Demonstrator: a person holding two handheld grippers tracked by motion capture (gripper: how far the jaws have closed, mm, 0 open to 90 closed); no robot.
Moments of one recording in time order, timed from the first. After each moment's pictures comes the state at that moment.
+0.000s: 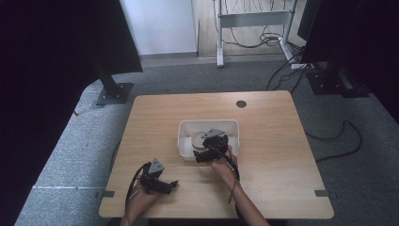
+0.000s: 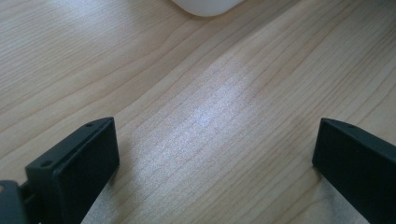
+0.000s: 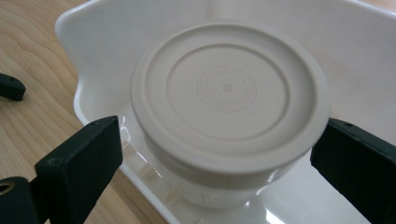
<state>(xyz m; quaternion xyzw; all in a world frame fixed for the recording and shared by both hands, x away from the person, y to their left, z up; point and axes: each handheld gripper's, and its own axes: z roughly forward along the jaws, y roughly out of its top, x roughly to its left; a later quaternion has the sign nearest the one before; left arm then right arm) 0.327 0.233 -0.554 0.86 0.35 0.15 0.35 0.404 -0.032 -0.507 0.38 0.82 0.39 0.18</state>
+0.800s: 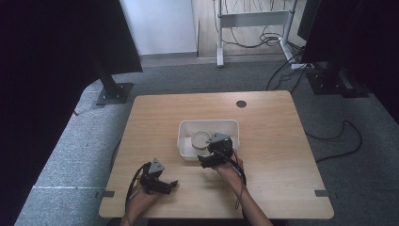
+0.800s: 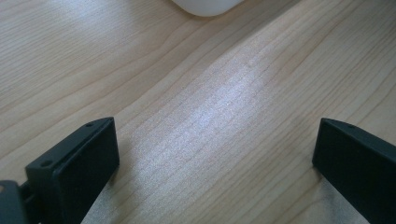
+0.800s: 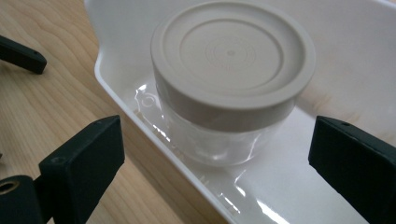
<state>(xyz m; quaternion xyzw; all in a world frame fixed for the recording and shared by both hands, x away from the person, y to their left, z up) 0.327 0.233 -0.554 0.86 0.35 0.15 0.35 0.385 -0.048 -0.505 0.36 0.83 0.39 0.17</state>
